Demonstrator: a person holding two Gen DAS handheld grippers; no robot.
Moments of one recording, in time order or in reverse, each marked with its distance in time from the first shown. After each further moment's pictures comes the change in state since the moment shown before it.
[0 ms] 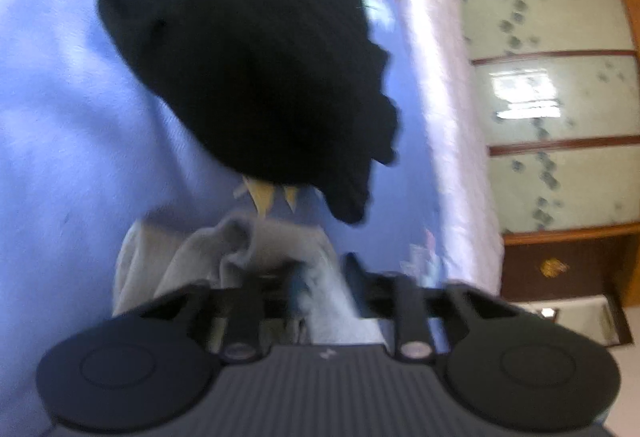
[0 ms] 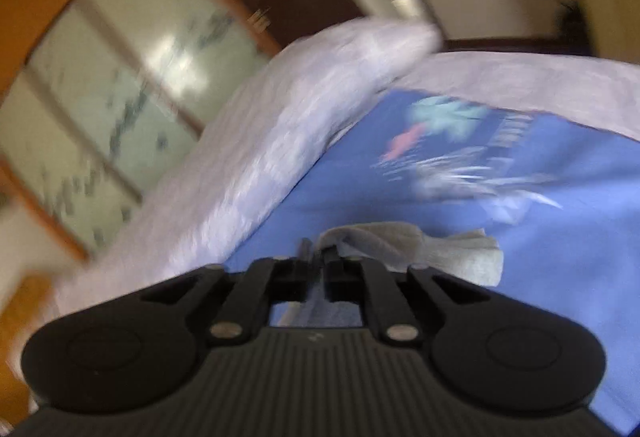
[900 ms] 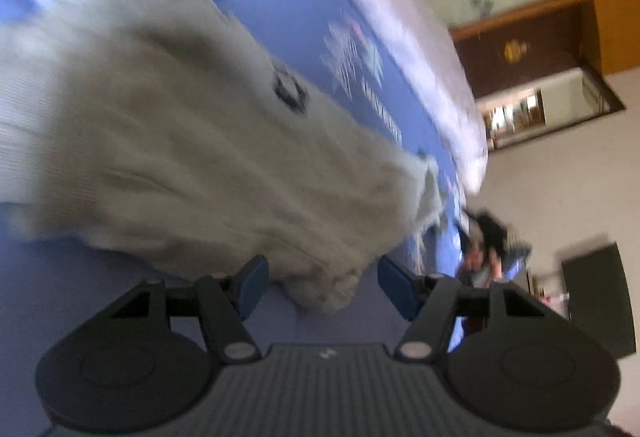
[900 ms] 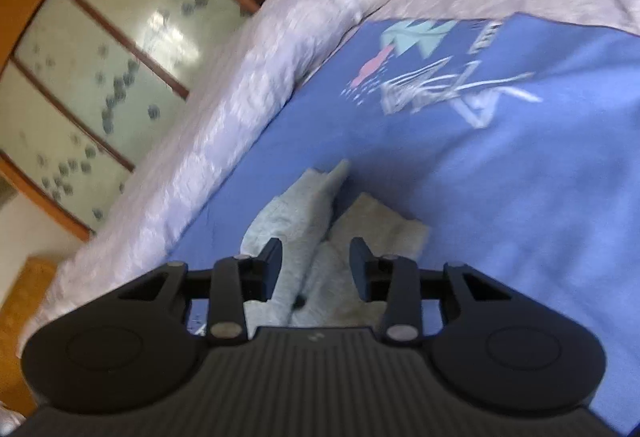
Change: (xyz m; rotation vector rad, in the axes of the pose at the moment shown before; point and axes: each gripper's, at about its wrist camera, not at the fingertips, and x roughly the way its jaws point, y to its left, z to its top) left arm -0.002 -0.040 -0.154 0.504 0.442 -0.075; right arm 0.015 -0.065 -0.038 0.165 0.087 0.057
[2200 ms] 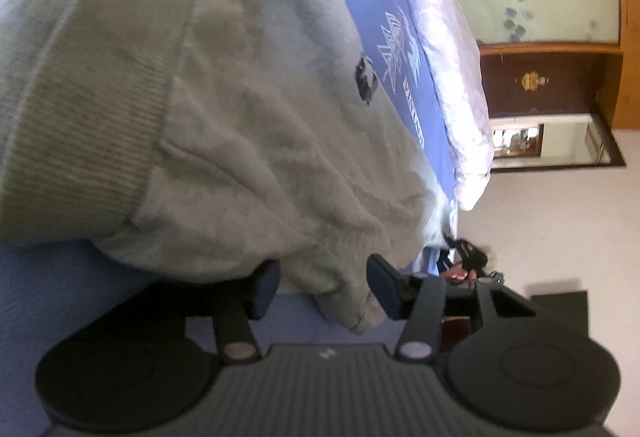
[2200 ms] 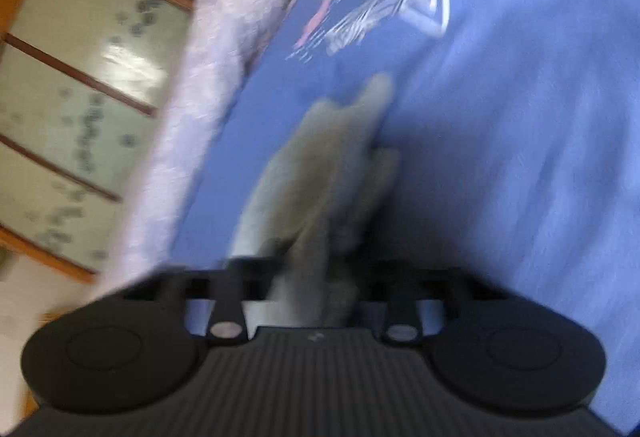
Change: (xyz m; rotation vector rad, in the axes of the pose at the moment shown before) left arm 0.006 0.070 0.001 -0.222 0.038 -0.081; right arm 0.013 -0.040 -0.011 0.221 -0.002 -0.073
